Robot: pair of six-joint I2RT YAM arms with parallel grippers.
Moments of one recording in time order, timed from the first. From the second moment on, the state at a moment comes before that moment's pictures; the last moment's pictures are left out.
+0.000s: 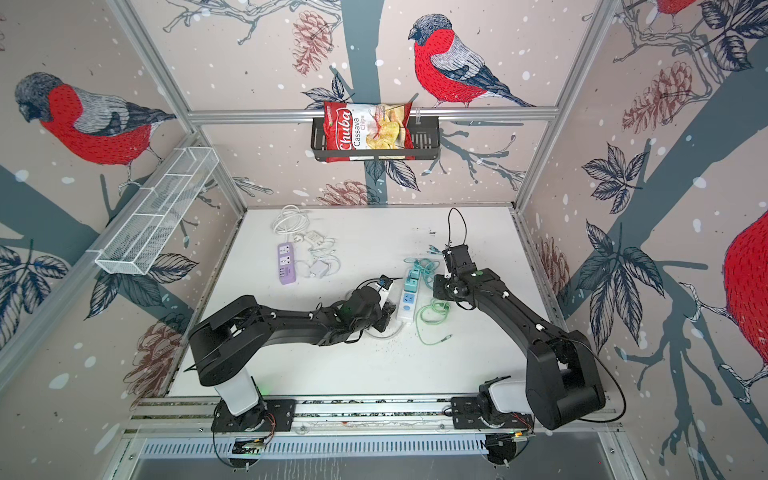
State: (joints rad) left arm -0.96 1.74 0.79 0.29 -0.09 -0.28; right arm 0.38 1.34 0.87 -0.59 -0.01 0.37
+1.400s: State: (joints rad) left arm -0.96 1.34 0.51 0.33 -0.30 -0.28; right arm 0.70 1.48 0.95 -0.56 0.13 0.73
